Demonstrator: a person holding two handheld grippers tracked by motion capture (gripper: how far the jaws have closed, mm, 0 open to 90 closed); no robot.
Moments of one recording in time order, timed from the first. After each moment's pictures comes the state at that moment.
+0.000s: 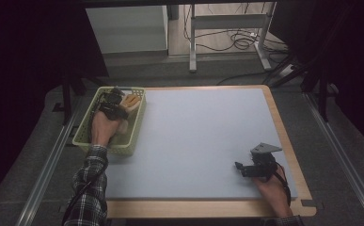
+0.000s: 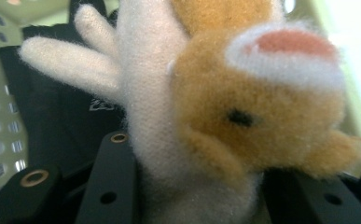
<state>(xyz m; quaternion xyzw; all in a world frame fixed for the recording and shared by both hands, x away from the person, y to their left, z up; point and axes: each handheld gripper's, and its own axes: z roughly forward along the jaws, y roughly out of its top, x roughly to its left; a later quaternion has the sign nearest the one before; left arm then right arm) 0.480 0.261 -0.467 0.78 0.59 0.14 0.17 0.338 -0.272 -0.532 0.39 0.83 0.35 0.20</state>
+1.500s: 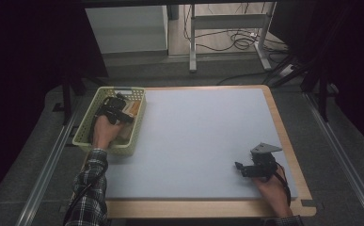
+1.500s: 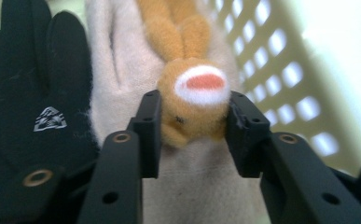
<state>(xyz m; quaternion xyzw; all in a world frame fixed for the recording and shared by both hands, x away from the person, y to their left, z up) 0.477 0.257 -0.480 0.79 0.56 0.11 0.22 0.338 -0.272 -0.532 0.39 0.83 0.35 0.20</state>
